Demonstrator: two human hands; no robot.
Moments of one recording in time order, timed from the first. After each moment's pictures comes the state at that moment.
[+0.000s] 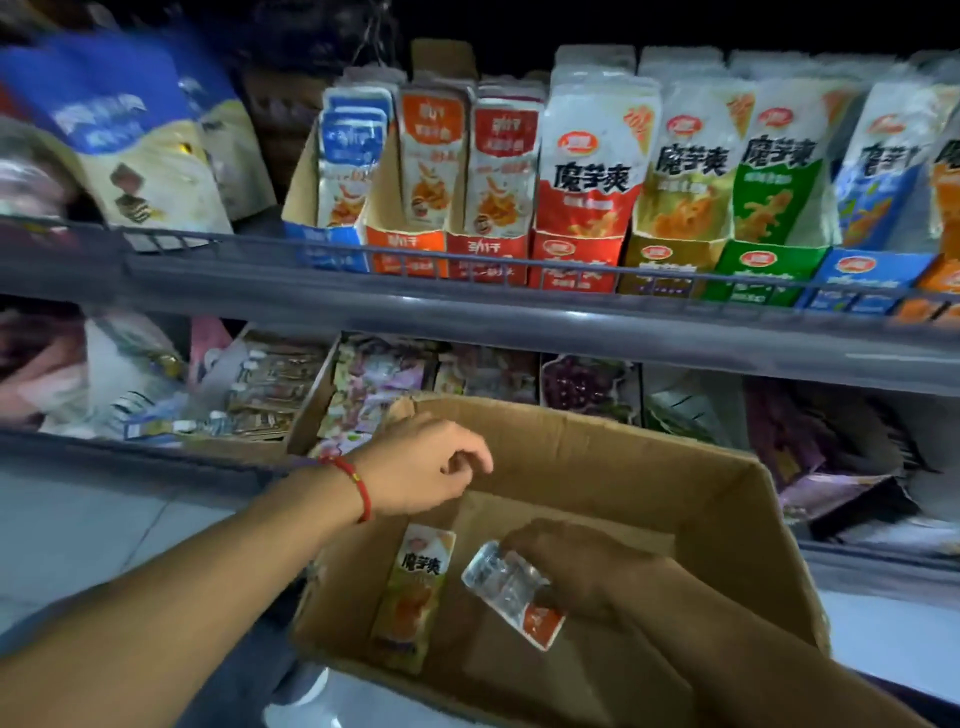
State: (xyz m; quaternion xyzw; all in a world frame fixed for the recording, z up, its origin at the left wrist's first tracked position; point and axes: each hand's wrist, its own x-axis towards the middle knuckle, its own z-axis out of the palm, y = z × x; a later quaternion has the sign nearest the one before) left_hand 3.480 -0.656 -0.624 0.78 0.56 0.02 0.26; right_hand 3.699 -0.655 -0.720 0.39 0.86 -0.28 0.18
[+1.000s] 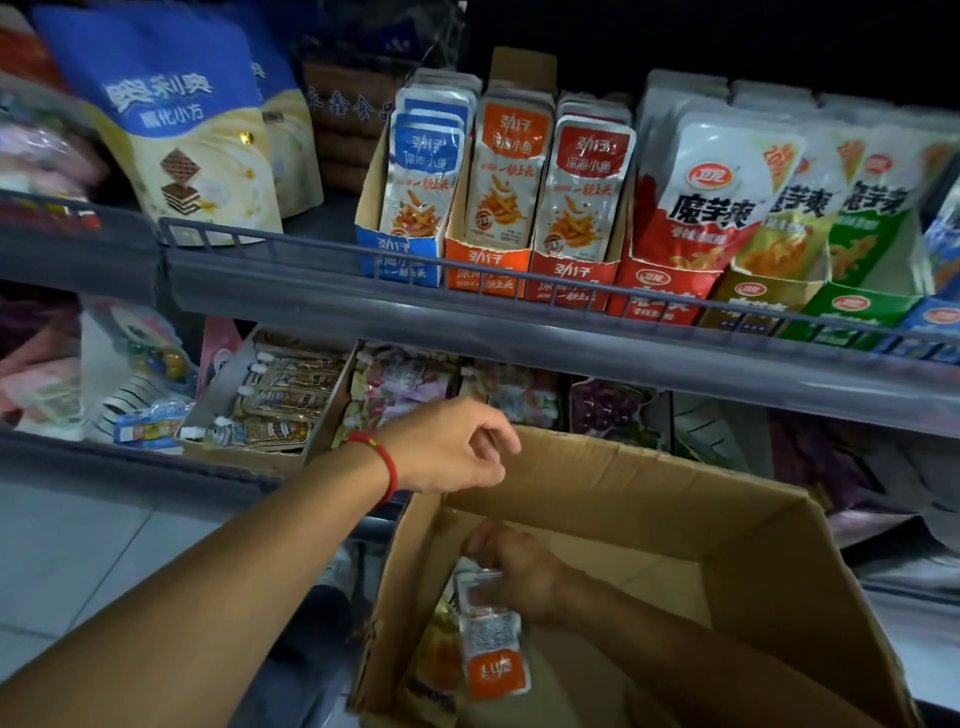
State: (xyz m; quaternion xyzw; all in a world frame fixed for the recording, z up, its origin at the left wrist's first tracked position) left_hand 3.437 -0.633 -0.607 0.72 0.57 0.10 0.39; right_hand 3.612 -0.641 -0.778 0.49 0.74 -0.46 0.05
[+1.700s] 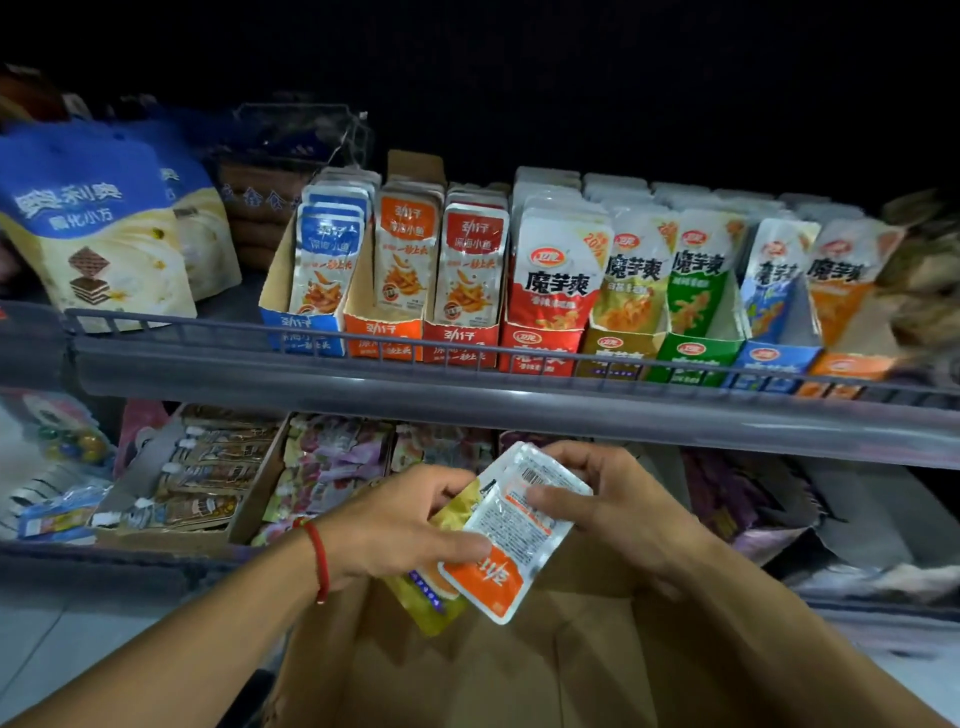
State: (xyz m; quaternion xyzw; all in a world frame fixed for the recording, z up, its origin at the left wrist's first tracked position) left_hand 3.486 -0.648 -0.597 0.63 0.49 0.20 0.57; right_hand 3.722 -0.636 -0.578 0.50 0.64 -0.51 -0.27
